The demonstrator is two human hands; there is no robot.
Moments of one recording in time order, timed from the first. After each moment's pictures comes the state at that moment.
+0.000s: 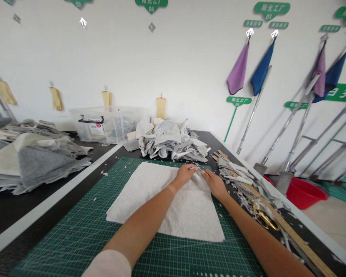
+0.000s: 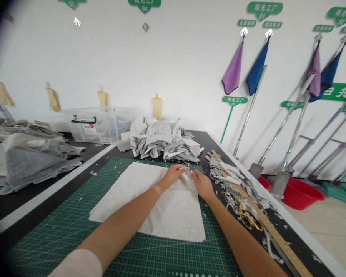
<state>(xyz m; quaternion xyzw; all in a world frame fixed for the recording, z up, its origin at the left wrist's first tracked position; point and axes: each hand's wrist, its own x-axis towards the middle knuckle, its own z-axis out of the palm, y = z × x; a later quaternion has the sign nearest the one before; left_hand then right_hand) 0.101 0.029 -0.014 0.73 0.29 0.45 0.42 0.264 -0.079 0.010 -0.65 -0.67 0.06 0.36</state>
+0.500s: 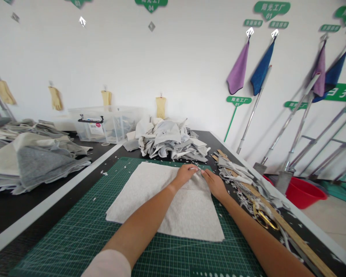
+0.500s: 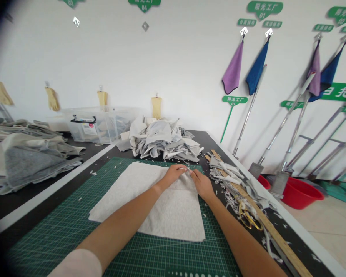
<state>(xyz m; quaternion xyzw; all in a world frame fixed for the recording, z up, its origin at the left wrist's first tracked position) 0.102 0.031 -0.015 0.74 0.29 0.44 0.42 0.263 -0.076 0.007 -0.66 -0.66 0.06 0.35</state>
